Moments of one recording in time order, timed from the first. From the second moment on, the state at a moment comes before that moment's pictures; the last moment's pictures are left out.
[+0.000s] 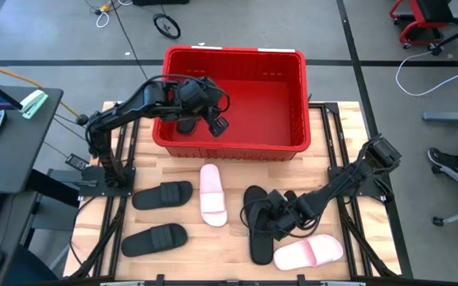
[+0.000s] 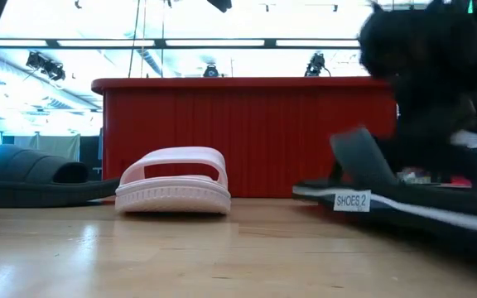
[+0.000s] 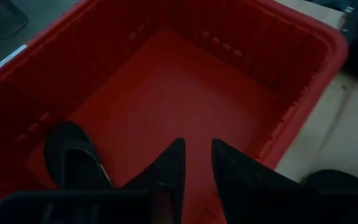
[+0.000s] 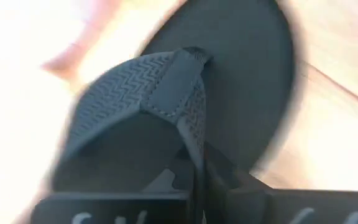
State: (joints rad) left arm 0.14 1.81 2.28 -1.30 -0.44 -0.31; right arm 0.57 1.70 0.99 -0.51 0.44 1.41
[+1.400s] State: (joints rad) left arm -0.05 1.63 2.28 -1.44 -0.91 -0.46; right arm -0.44 1.73 1.78 -0.55 0.39 0.43
